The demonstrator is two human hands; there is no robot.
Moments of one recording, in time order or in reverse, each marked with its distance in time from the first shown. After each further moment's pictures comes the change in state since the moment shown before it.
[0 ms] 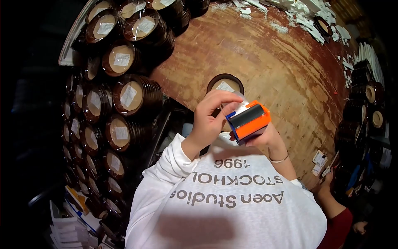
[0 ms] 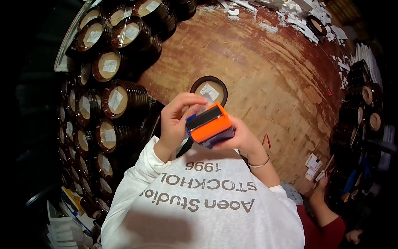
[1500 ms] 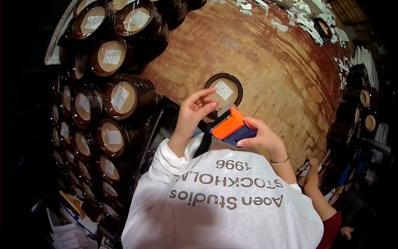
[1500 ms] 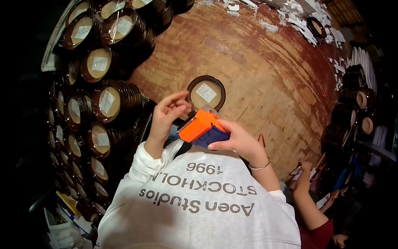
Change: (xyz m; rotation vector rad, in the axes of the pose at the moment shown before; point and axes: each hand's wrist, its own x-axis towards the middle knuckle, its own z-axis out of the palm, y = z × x) left_hand -0.012 -0.052 -0.036 -0.694 0.142 -0.616; right_hand 0.016 -0.011 0.006 -0.260 0.088 0.272
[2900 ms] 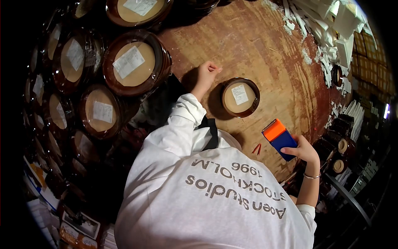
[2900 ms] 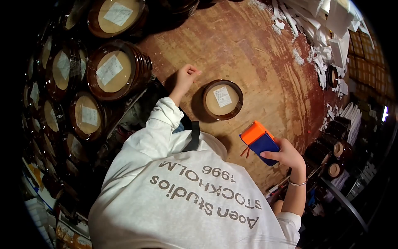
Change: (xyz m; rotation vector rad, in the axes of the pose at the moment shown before) left_hand 0.130 -0.120 -0.136 0.288 0.531 0.189; right_hand 0.015 -0.084 -0.059 -0.669 0.132 0.693
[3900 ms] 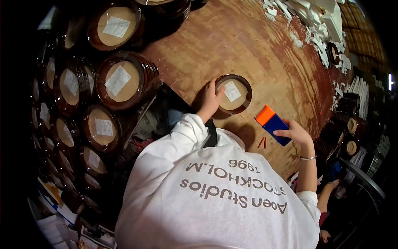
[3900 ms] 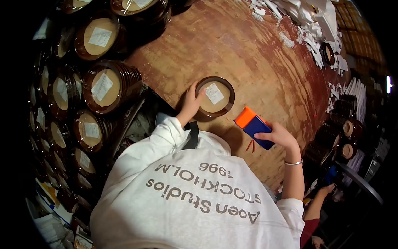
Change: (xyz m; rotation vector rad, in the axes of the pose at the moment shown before) left_hand -0.073 -0.010 0.040 0.355 -0.106 0.179; right_hand 0.031 0.040 0.002 -0.014 0.032 -0.013
